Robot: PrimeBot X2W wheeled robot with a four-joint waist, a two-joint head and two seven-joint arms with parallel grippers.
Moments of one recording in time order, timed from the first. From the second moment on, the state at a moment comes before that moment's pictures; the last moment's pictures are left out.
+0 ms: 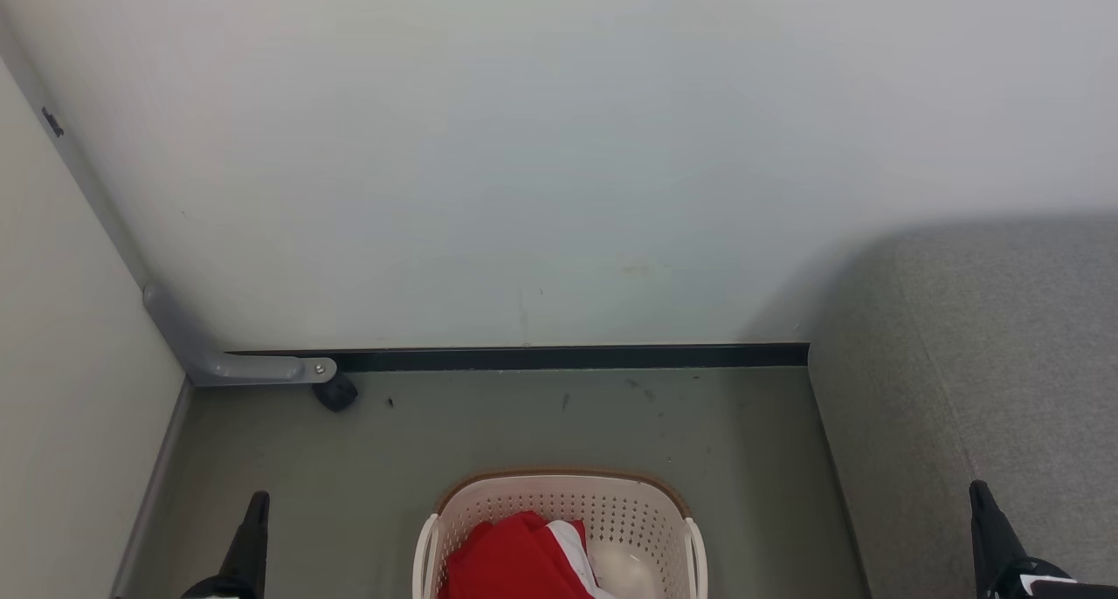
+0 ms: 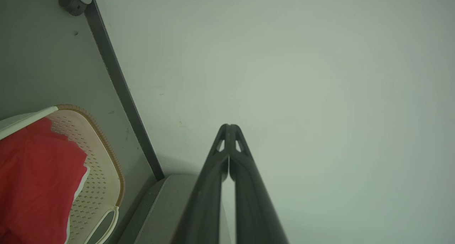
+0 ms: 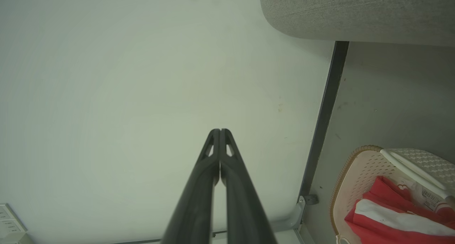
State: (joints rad) left arm -0.08 0.04 0.09 0.30 -1.60 -0.12 0.11; right arm -0.09 -0.04 -0.13 0.30 1.60 0.12 0.11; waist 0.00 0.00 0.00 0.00
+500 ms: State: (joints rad) left arm -0.03 0.03 0.09 0.34 -1.60 -0.12 0.11; right arm -0.05 -0.03 -0.13 0.34 1.60 0.12 0.11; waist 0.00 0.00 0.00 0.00
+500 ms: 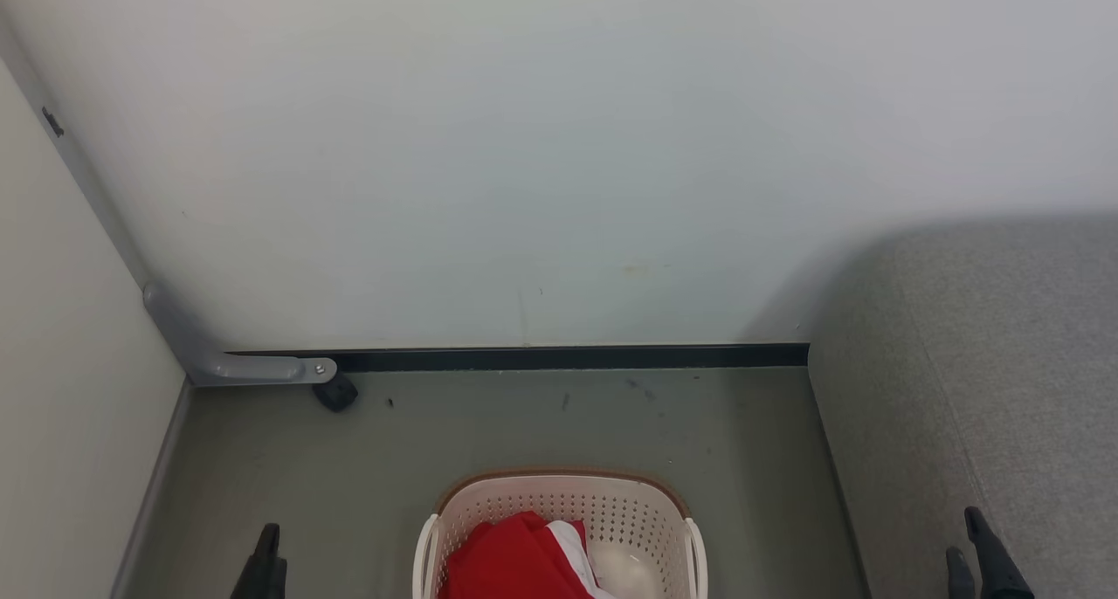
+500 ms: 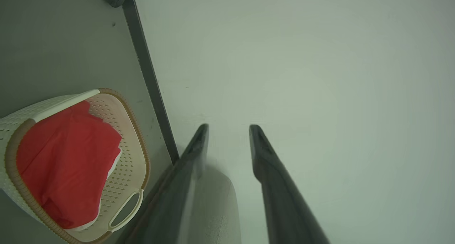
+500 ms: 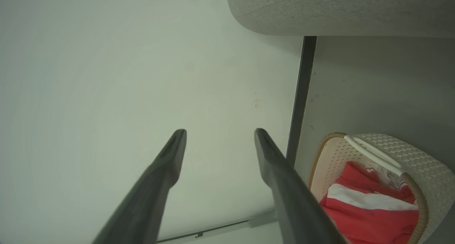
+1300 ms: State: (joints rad) left arm -0.03 0.04 0.05 0.25 -1.59 -0.12 0.03; right arm -0.06 -0.04 -0.05 0.27 1.55 0.12 0.04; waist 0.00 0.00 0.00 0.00
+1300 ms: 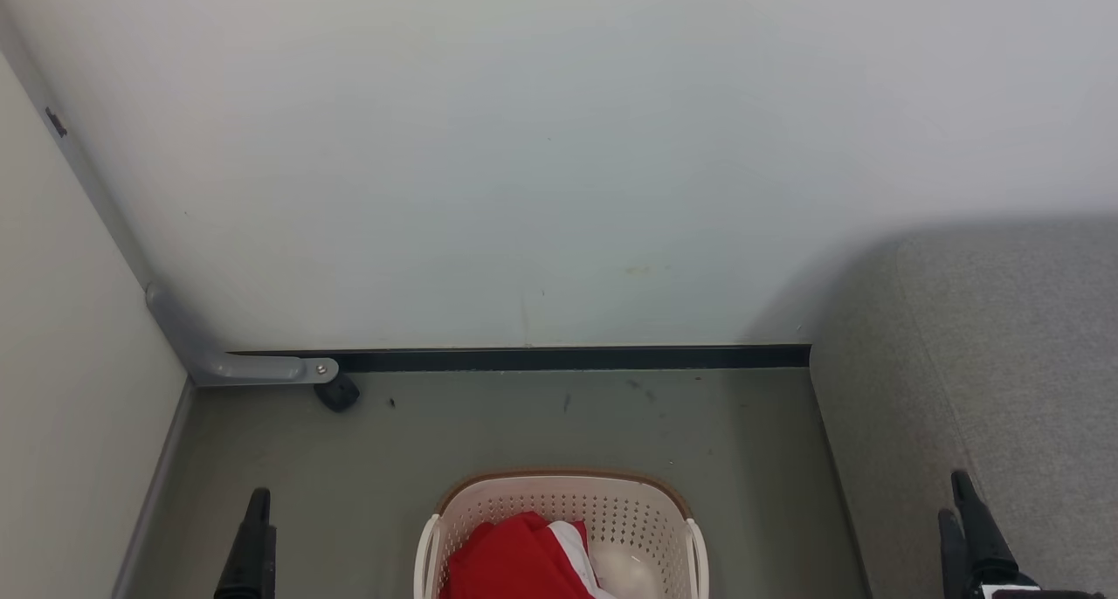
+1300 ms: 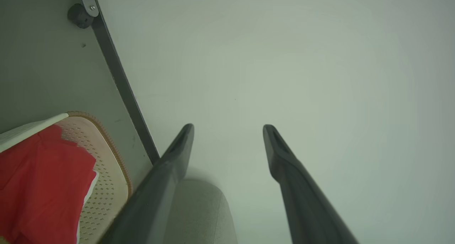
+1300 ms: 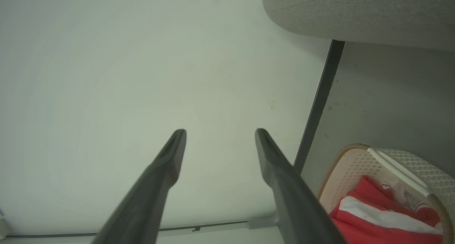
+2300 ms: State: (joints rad) left arm -0.03 0.16 -0.09 0.16 -1.06 -0.04 -0.09; right arm -0.14 -0.19 0.19 0.22 1.07 0.10 -0.08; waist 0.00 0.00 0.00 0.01
